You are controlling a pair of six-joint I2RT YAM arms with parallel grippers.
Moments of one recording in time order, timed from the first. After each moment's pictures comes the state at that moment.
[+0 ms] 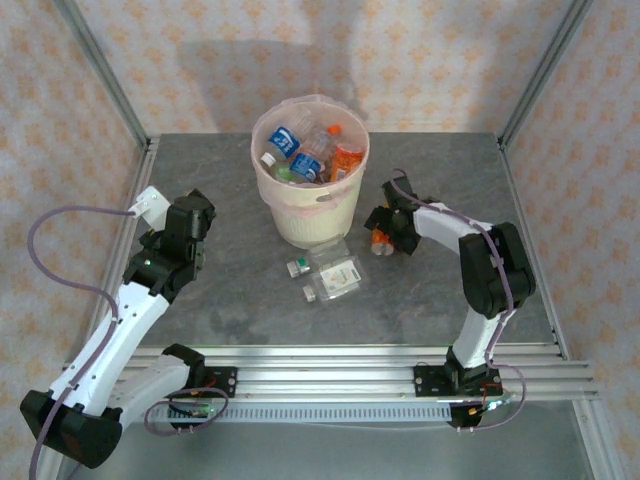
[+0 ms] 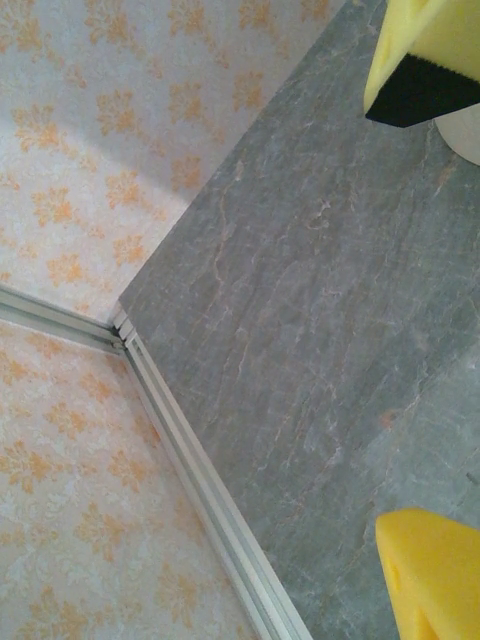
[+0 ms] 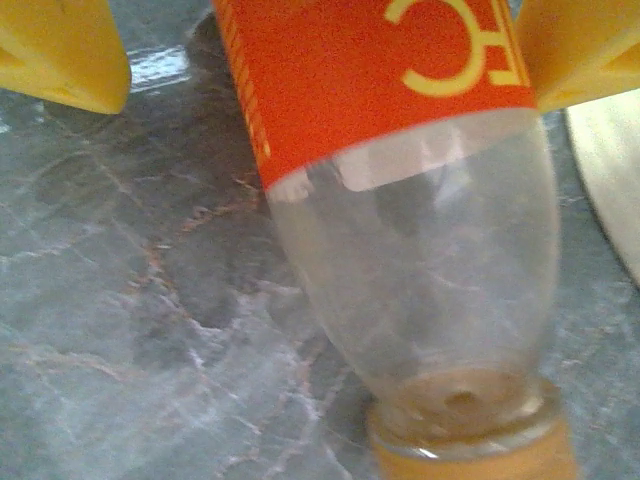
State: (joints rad) left arm -0.30 0.92 0.94 -0.63 -0.78 -0.83; right arm 0.34 1.79 1.13 -0.52 0.00 0.86
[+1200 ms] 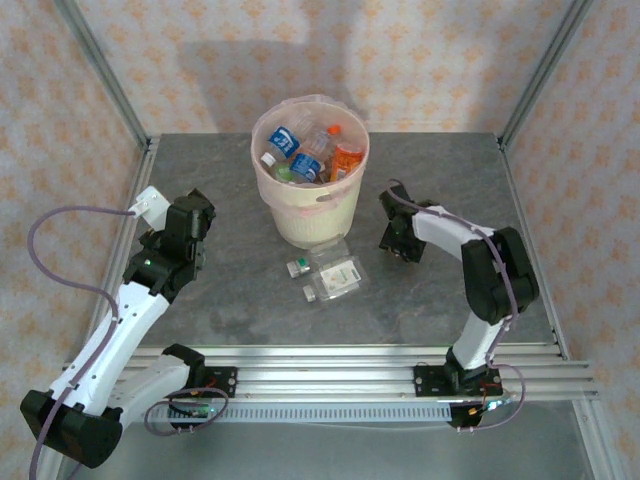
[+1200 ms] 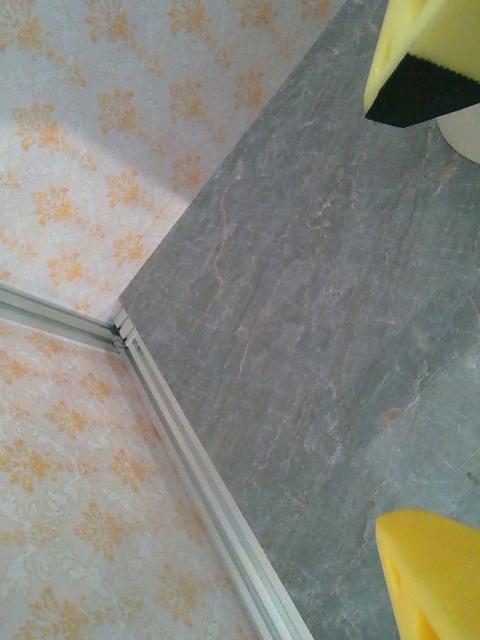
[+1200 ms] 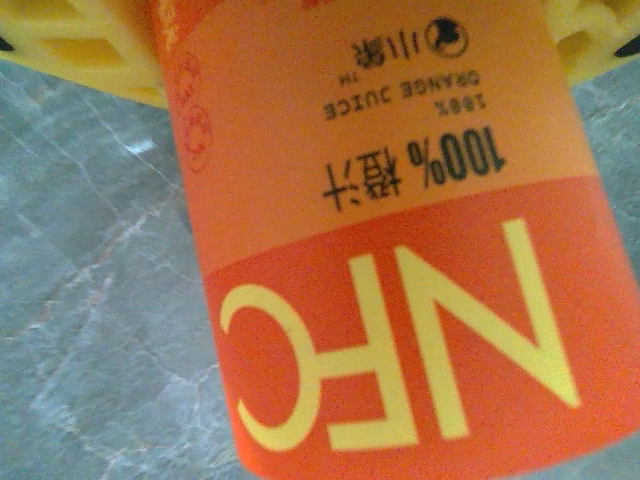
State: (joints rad) left arm -0.30 0.92 0.94 -0.63 -0.78 -0.83; right arm 0.37 1.73 1.11 -0.73 0.15 0.78
